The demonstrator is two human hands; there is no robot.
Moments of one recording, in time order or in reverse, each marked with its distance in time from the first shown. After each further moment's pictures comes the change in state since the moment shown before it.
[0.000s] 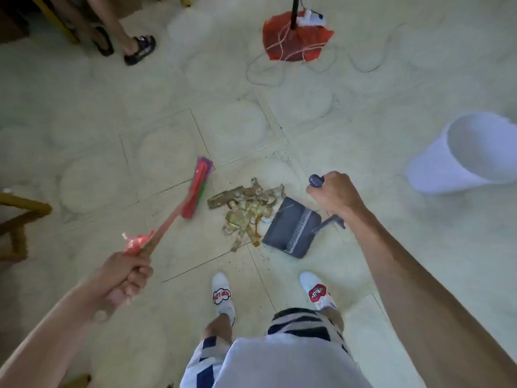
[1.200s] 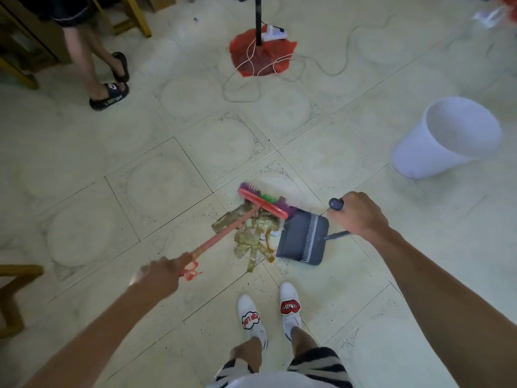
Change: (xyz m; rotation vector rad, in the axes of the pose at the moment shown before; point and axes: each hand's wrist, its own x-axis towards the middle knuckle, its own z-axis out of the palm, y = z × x) left_hand 0.103 0.091 -0.056 1.987 0.292 0.690; right_hand -0.018 -0.034 0.036 -0.202 0.125 0.148
